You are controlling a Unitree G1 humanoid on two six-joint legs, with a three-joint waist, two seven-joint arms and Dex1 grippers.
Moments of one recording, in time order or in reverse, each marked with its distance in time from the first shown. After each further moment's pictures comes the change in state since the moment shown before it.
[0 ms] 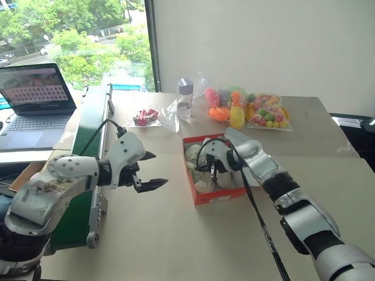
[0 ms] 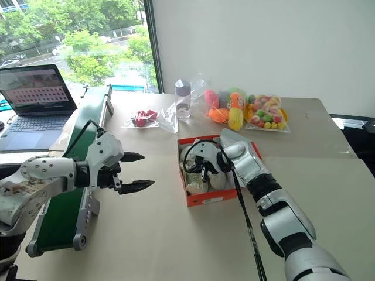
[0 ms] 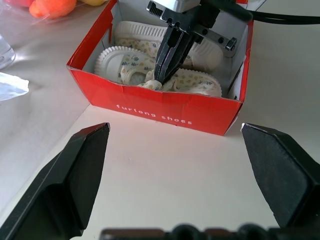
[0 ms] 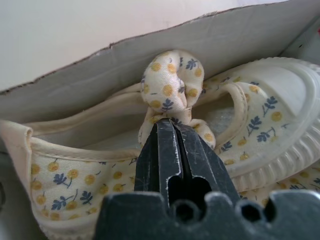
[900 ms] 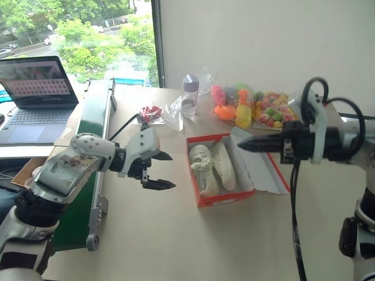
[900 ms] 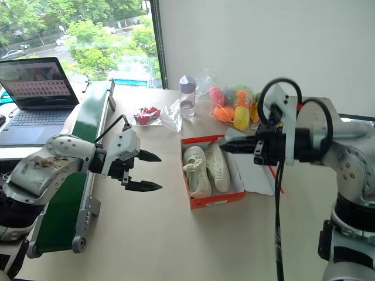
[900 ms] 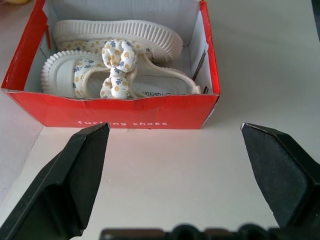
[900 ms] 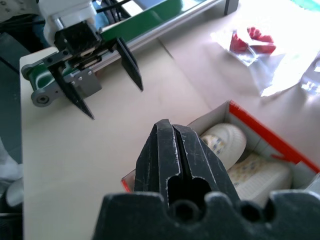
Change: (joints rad) left arm -0.315 -0.030 -0.295 0.302 0.104 -0.204 -0.349; right arm 0.349 -0.412 -0.877 -1.267 0.721 1.409 0.043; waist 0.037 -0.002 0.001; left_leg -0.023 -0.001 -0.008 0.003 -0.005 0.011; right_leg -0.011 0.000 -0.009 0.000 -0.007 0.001
